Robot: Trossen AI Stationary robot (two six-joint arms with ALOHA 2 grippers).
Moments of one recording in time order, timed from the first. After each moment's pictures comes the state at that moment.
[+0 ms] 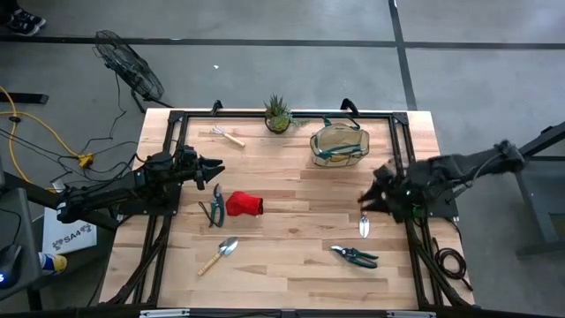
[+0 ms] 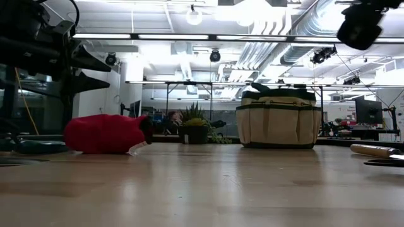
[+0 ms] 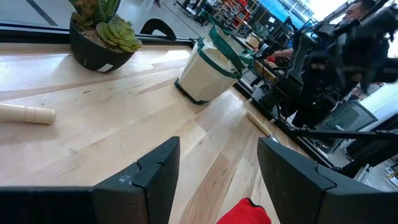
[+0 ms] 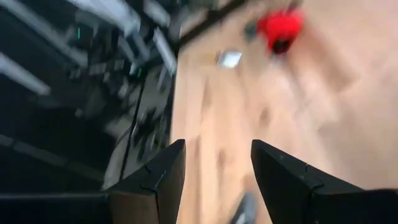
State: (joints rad) left arm 0.33 0.09 0.07 -0.11 0.00 -0.63; right arm 0.30 0.58 0.60 -0.41 -0.05 0.74
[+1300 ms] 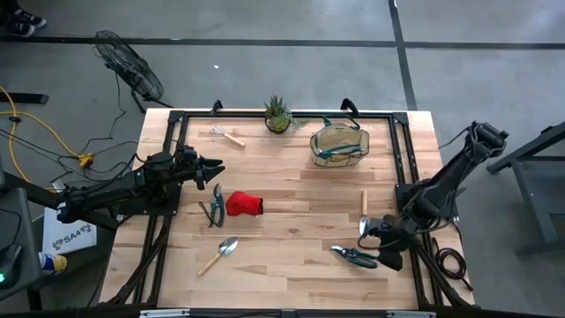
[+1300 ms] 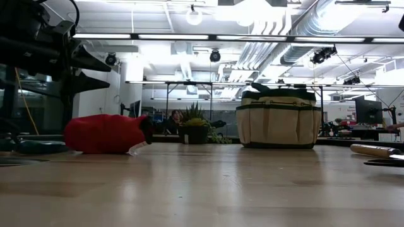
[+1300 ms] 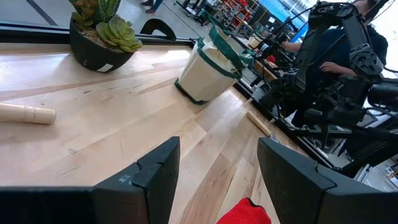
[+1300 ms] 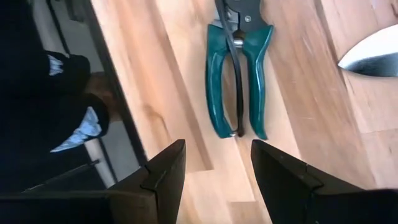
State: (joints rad) left arm 0.33 0.09 0.07 -0.11 0.00 -0.63; right arm 0.79 1.06 0.60 -0.54 -0.13 1.24
